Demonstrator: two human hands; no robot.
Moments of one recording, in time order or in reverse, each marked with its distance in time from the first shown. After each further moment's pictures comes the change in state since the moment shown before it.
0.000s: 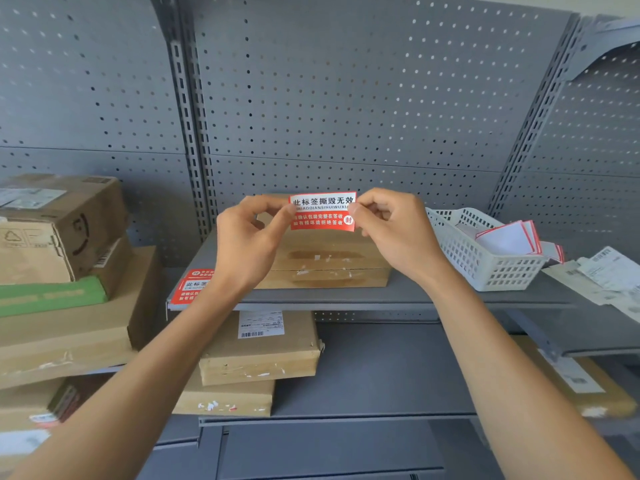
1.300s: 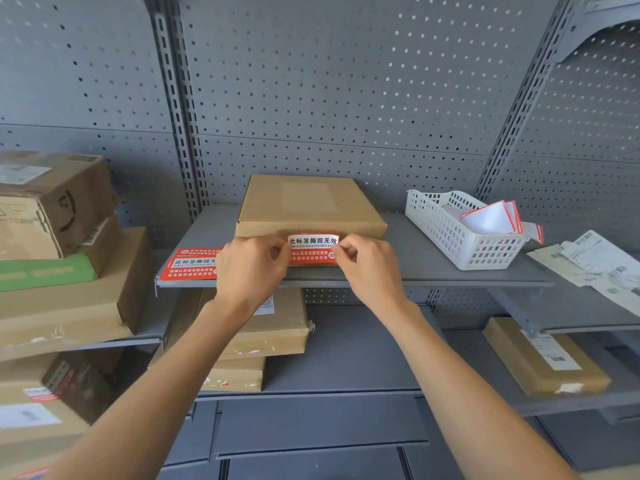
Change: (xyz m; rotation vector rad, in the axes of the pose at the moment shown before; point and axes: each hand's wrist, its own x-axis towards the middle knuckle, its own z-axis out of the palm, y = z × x) left_hand -0.053 -0.029 0.022 0.692 -0.073 0.081; right_hand -0.053 0.072 0.047 -0.431 0.115 -0.029
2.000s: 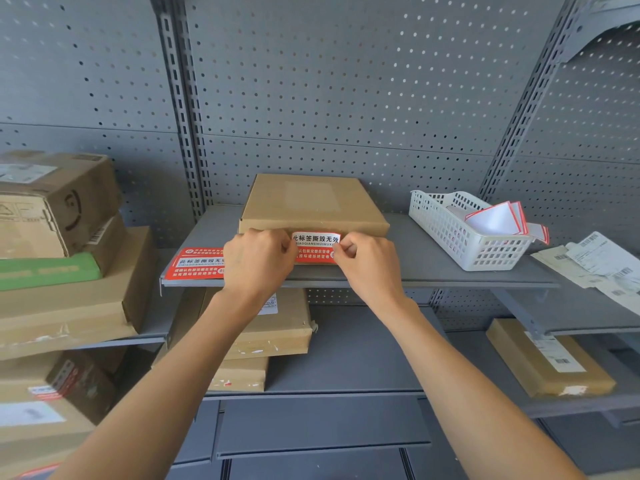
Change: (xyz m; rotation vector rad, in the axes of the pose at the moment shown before) left_hand 0.011 0.004 0.002 0.210 -0.077 0.003; right_hand 0.004 -0.013 0.002 -0.025 -0.038 0.076
